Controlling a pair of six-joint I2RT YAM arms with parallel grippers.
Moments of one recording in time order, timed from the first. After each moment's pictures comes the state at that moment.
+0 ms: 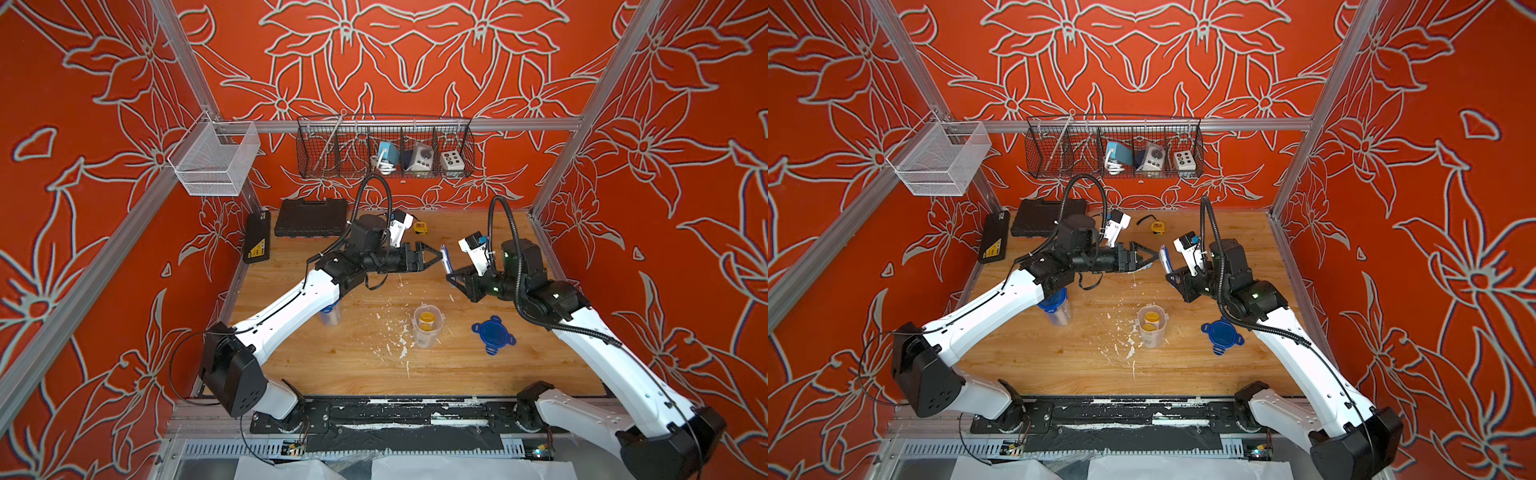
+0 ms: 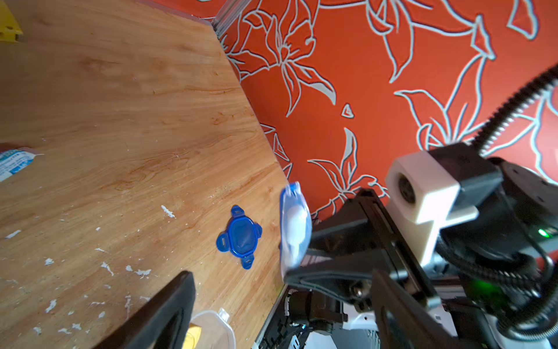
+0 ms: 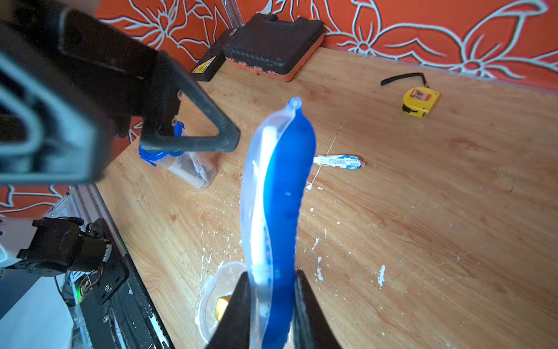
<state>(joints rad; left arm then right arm) -0.60 1.50 1.34 -0.24 0.55 -0.72 0.47 1.04 1.04 -0.60 -0.40 0.06</state>
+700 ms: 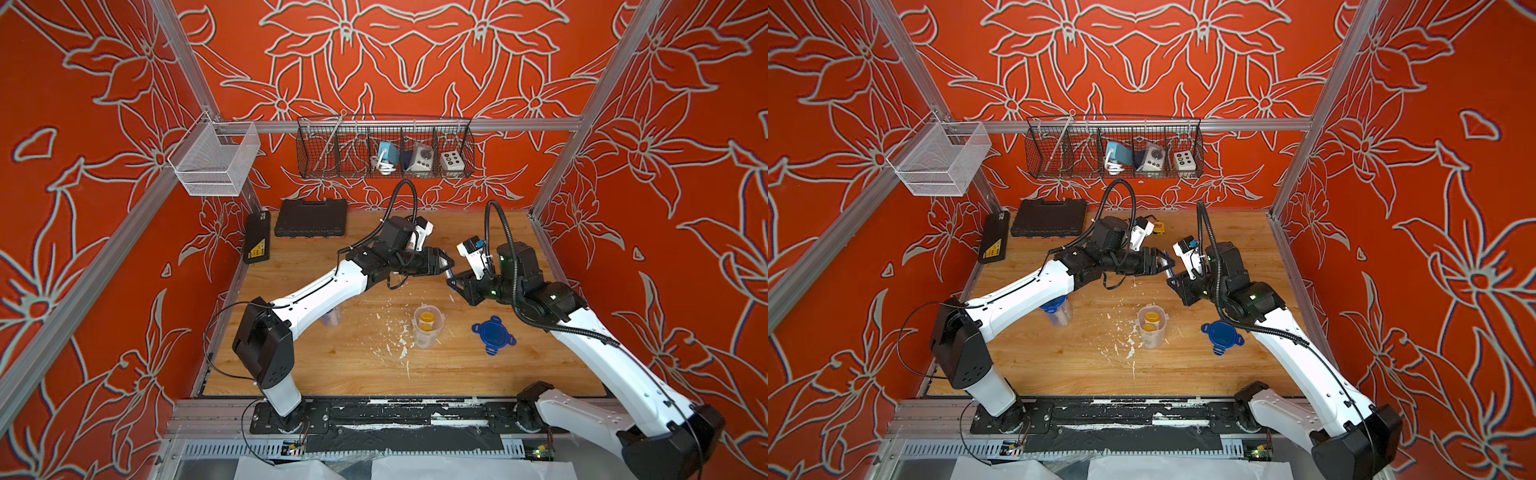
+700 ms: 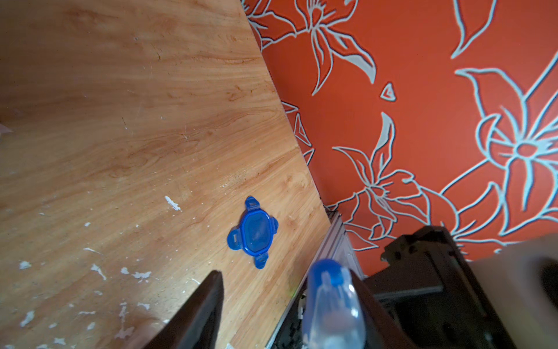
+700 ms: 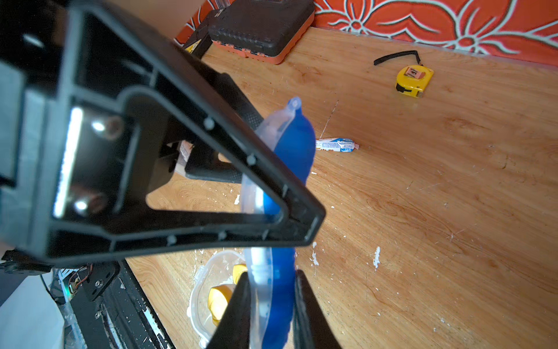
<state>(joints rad) -0.68 1.68 1.46 -0.29 0.50 -0.73 0.50 1.05 1.03 -0.63 -0.34 0.07</state>
